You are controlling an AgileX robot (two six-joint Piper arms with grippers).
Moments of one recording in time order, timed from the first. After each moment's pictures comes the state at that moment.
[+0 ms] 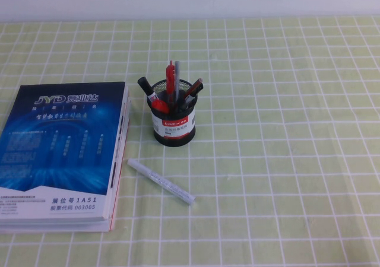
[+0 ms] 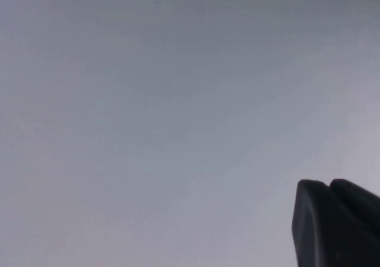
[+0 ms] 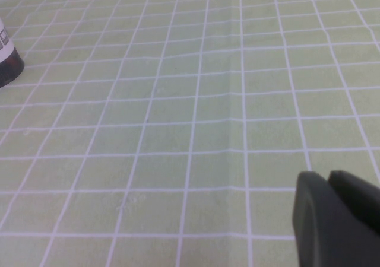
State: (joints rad) right arm 0.12 -0.01 0.03 0.14 0.38 0.03; left arm -0.02 -0.01 0.02 -0.01 -0.72 -0.38
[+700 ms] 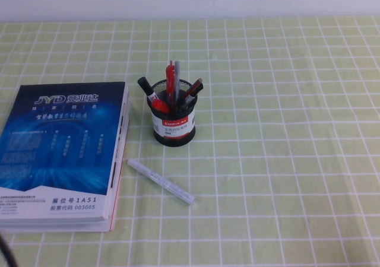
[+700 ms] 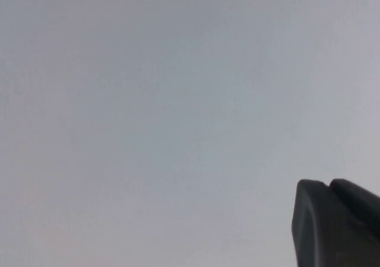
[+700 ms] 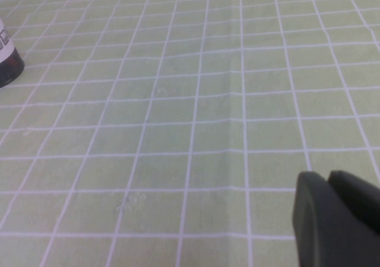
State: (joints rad) right arm 0.12 -0.01 0.03 0.14 0.38 0.03; left arm -0.02 0.42 -0.53 0.33 -0.23 -0.42
